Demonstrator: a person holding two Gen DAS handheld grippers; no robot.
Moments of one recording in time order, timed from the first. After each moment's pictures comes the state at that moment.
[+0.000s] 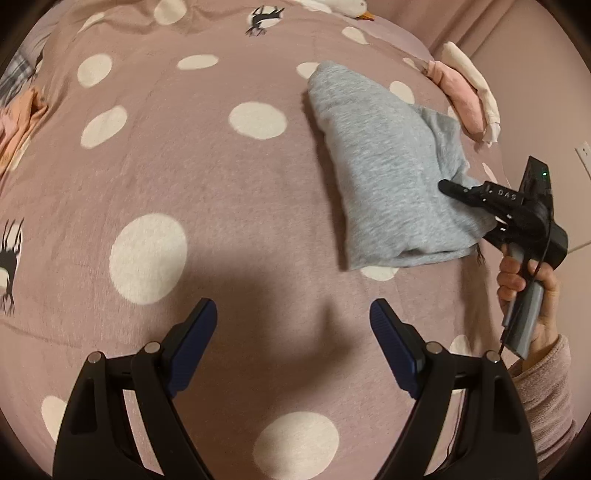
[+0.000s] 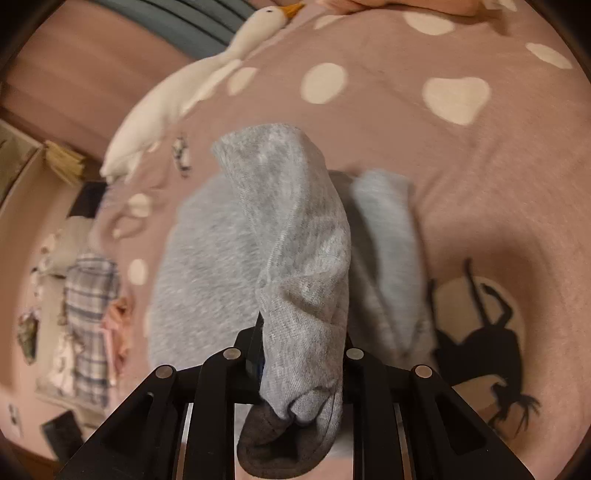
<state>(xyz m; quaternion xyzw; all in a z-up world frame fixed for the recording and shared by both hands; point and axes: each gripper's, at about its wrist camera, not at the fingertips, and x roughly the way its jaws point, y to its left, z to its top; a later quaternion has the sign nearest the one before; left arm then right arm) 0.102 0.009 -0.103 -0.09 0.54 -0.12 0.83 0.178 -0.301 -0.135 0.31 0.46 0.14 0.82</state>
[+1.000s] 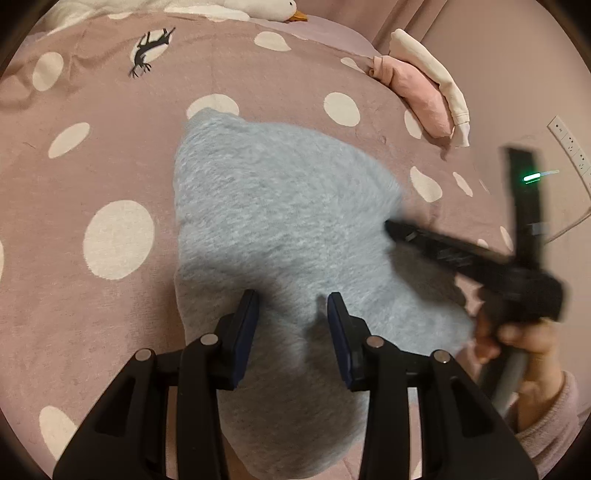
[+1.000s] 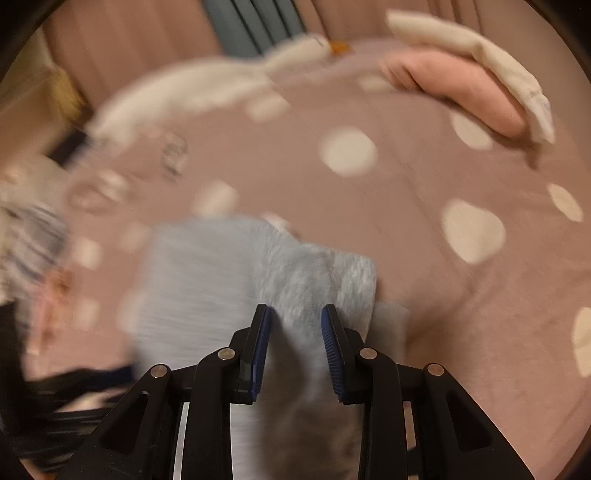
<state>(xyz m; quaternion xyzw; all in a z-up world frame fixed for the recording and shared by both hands) 0.222 -0.077 -0.115 -0.06 0.50 -0.22 0.83 0.229 -0.287 -0.117 0.10 0.47 0.05 0.88</state>
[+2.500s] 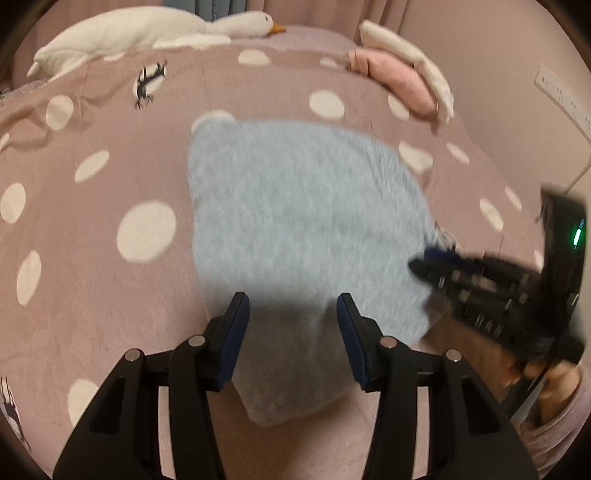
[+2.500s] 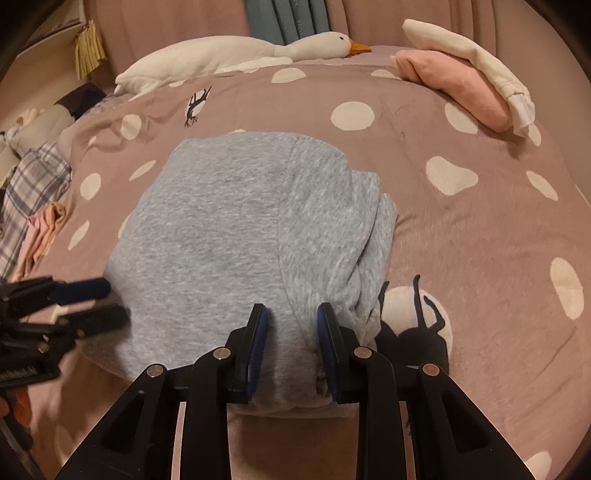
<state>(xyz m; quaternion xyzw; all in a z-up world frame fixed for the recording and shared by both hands) 0.176 -0.078 -0.100 0.01 0.46 -0.21 0.86 0.131 -0.282 -0.119 0.05 0.42 0.10 0.90</state>
